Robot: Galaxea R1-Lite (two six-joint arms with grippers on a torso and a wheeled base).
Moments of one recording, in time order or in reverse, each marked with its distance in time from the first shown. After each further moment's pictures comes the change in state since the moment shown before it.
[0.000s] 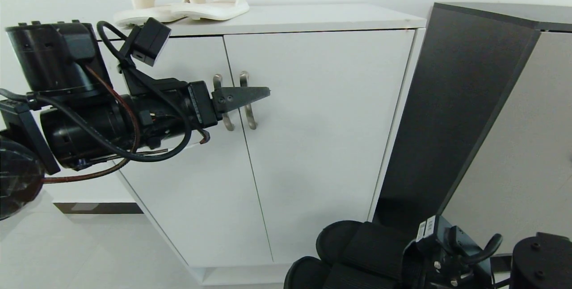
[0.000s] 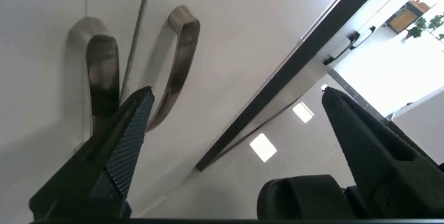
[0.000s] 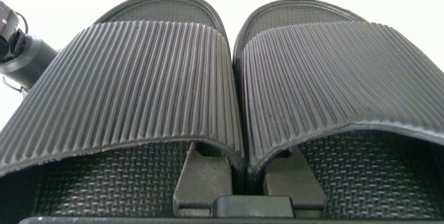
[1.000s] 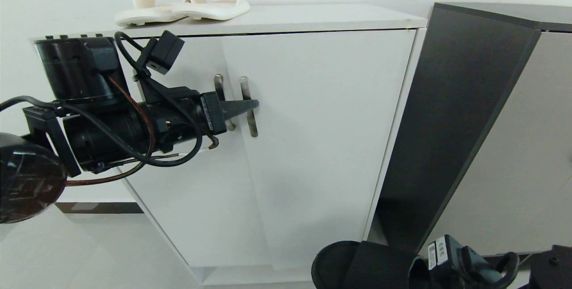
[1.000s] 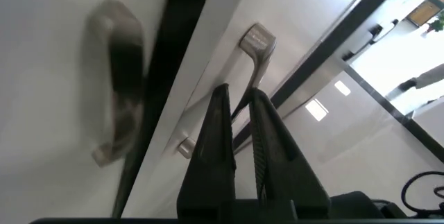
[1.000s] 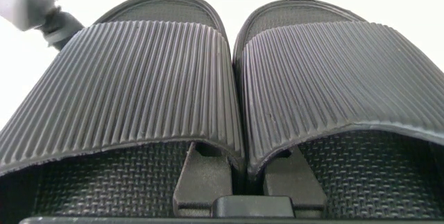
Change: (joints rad) left arm -0.016 0.037 0.020 -0.027 0.025 0.041; right arm 0.023 -0.042 0.054 -0.001 0.113 -0.014
